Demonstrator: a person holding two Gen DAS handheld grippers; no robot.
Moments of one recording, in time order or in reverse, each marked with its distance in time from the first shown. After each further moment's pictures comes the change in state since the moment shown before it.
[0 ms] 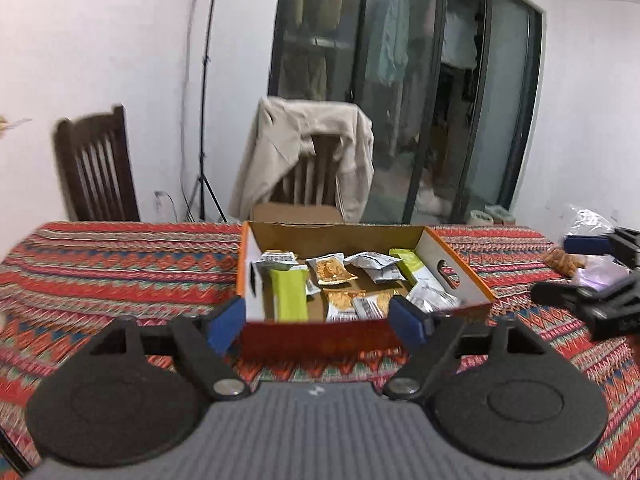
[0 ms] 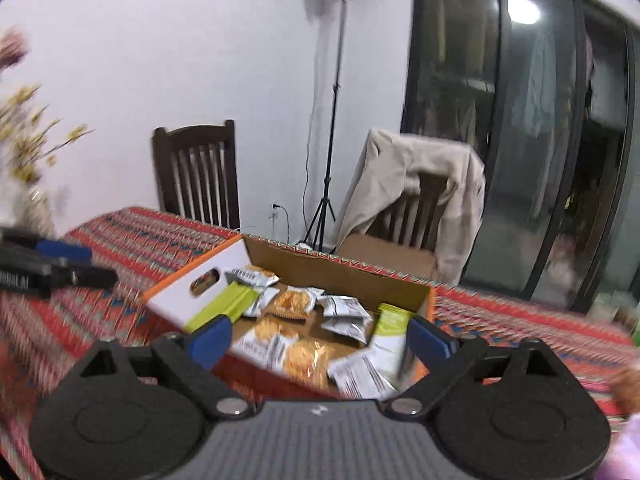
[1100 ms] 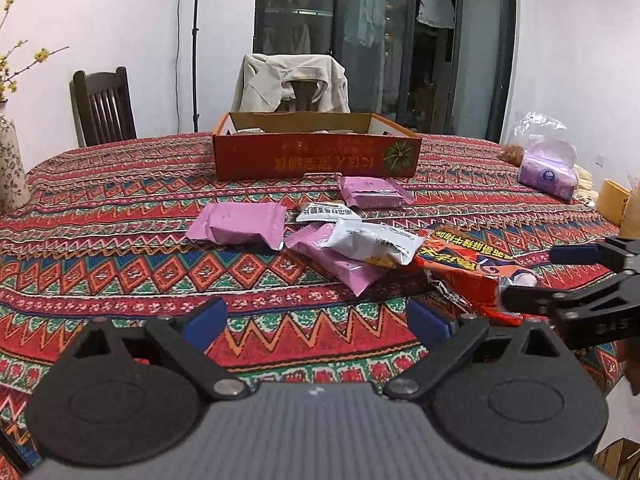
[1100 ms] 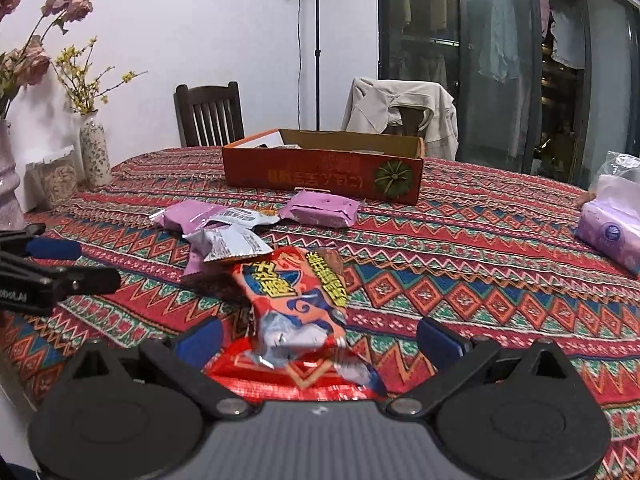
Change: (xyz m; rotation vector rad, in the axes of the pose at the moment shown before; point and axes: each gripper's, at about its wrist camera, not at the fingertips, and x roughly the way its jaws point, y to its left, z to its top) left arm -0.107 -0.063 -0.182 0.057 0.108 -0.013; right arm -0.144 0.092 -0.210 0.150 0.084 -0.021
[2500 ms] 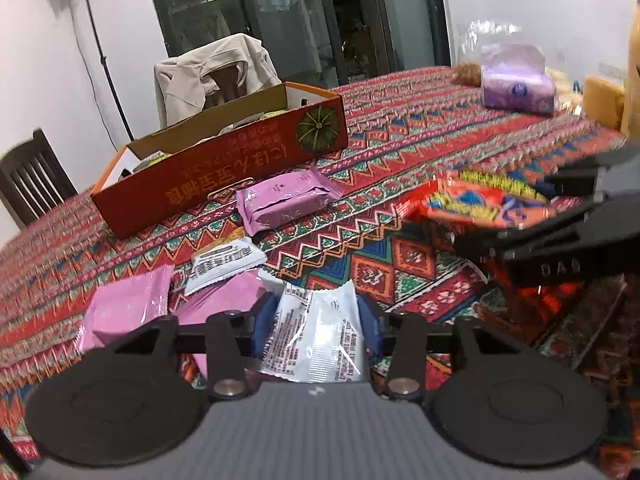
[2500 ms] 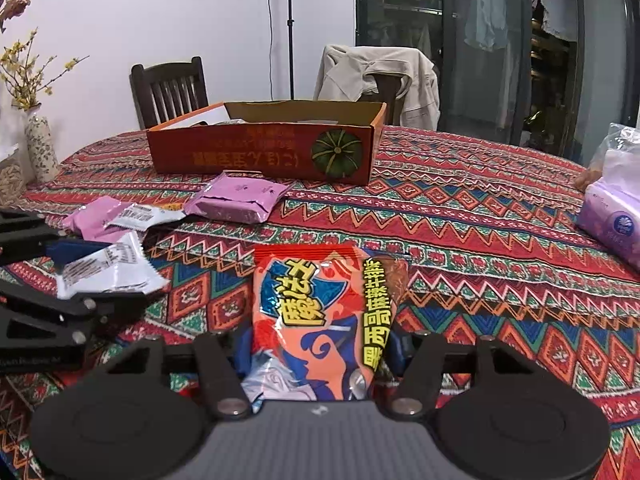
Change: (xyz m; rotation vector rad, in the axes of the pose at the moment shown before) left arm 0.096 -0.082 0.038 0.301 0.097 -0.036; right arm 0.076 -0.067 0.021 0.034 0.089 -0.043
